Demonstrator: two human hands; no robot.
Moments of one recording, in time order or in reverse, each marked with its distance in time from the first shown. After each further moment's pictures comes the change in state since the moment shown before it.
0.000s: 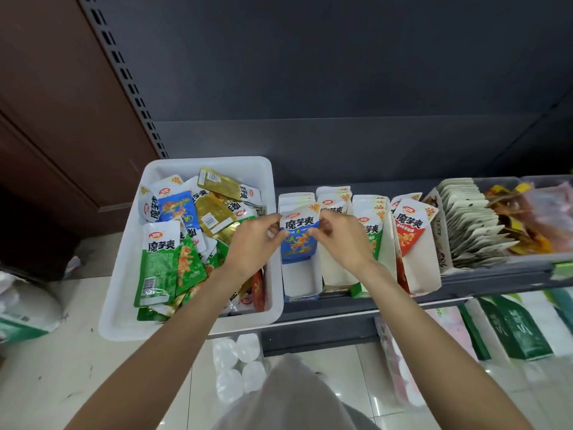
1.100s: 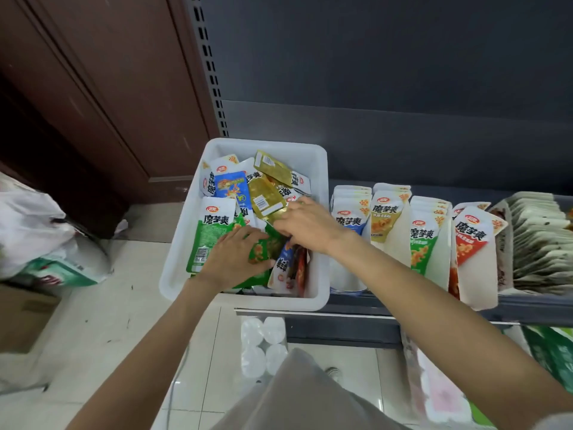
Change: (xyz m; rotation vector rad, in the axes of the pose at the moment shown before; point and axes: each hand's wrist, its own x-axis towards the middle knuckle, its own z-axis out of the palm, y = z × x) left_hand -0.075 -0.091 -0.059 0.384 -0.332 -0.216; right_hand 0.041 -0.107 0.061 -0.587 -0.377 -0.818
